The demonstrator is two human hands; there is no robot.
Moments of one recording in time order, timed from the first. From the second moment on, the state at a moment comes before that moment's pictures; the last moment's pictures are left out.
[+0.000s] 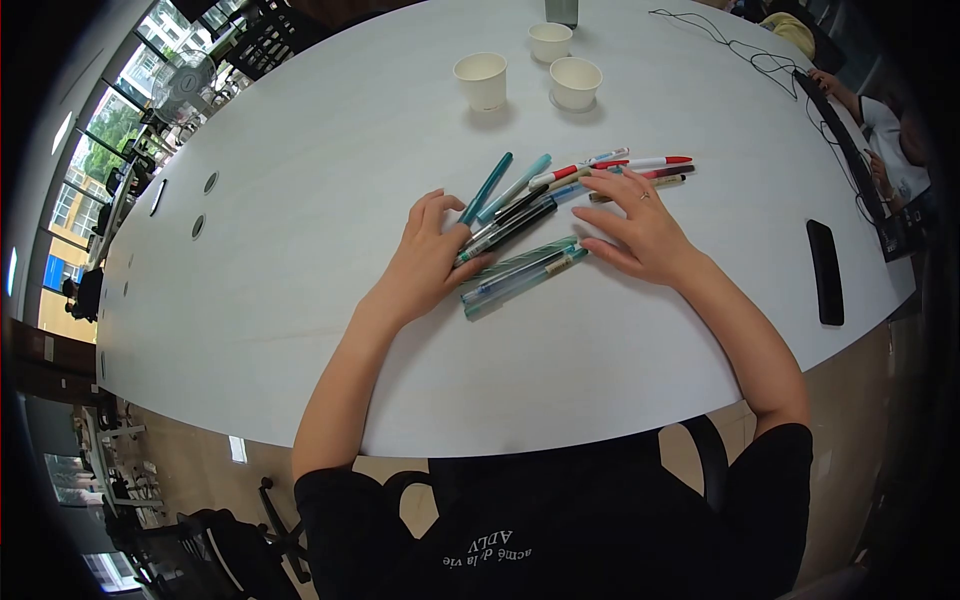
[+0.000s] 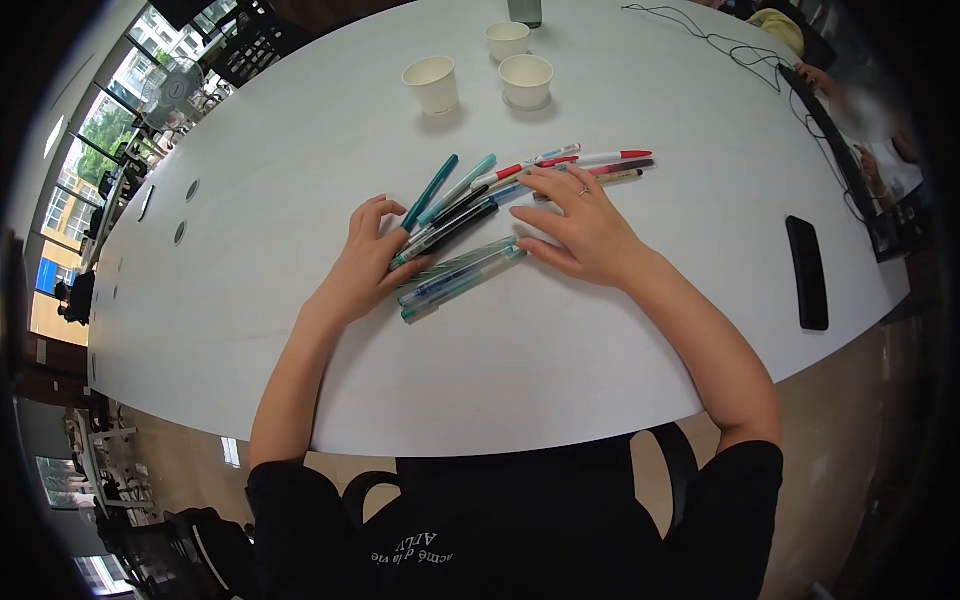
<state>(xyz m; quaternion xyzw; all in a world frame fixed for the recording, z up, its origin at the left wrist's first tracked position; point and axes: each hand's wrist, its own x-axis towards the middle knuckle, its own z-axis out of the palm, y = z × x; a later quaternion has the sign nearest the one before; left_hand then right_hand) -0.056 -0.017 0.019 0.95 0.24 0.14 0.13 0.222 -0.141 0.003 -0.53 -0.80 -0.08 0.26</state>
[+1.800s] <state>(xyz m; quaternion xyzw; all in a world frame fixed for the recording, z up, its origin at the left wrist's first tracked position) -0.062 -0.011 0.029 0.93 0.28 0.22 0.06 0.299 -0.138 -0.002 -0.66 -0.67 -0.15 0.31</state>
